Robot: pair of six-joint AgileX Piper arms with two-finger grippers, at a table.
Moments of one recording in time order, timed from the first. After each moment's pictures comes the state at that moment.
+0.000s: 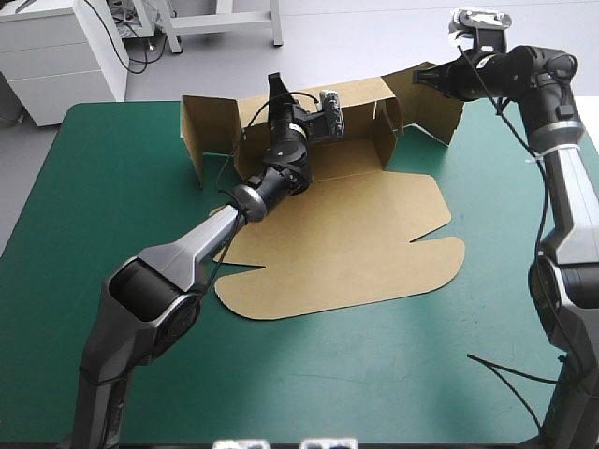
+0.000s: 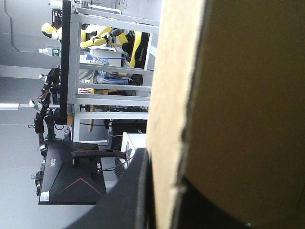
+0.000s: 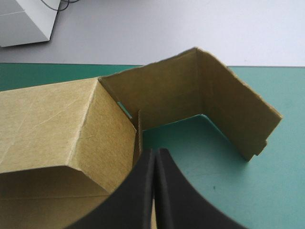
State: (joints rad) left arm -0.65 2.16 -1.95 1.28 0.65 -0.06; right arm 0.06 1.96 -2.15 0.29 0.92 -0.09
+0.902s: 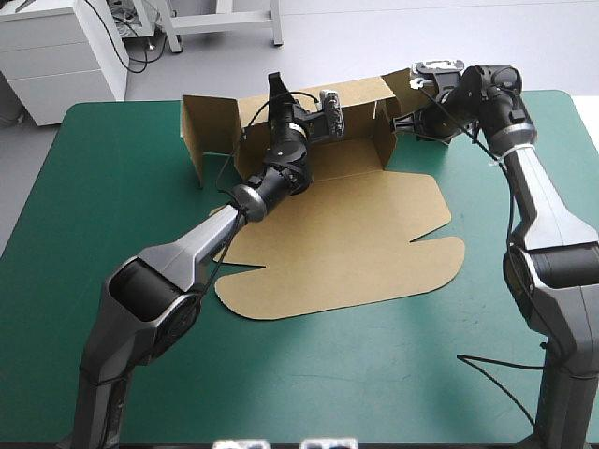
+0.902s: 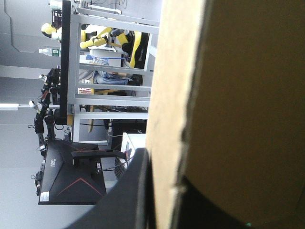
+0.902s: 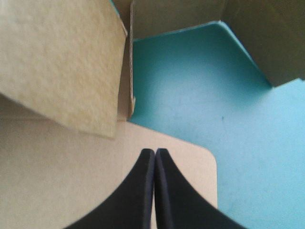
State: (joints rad) left arm -0.65 2.16 -1.95 1.28 0.65 -0.06; right arm 0.14 2.09 -2.16 0.16 1.12 -0.10
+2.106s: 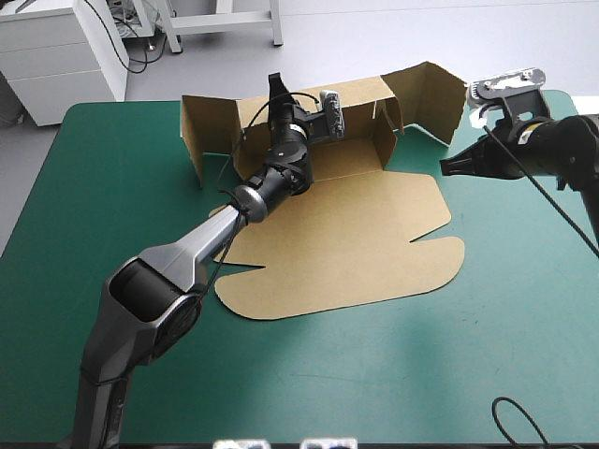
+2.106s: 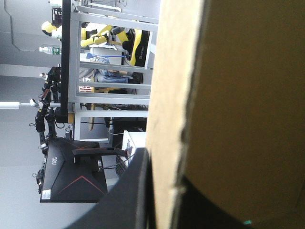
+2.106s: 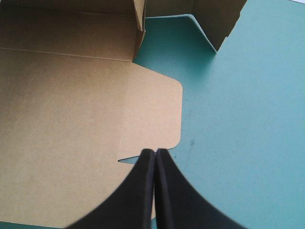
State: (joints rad) left arm -0.66 2.16 -1.95 1.28 0.67 -0.06; right arm 0.14 1.37 -1.61 0.08 1.10 -0.18
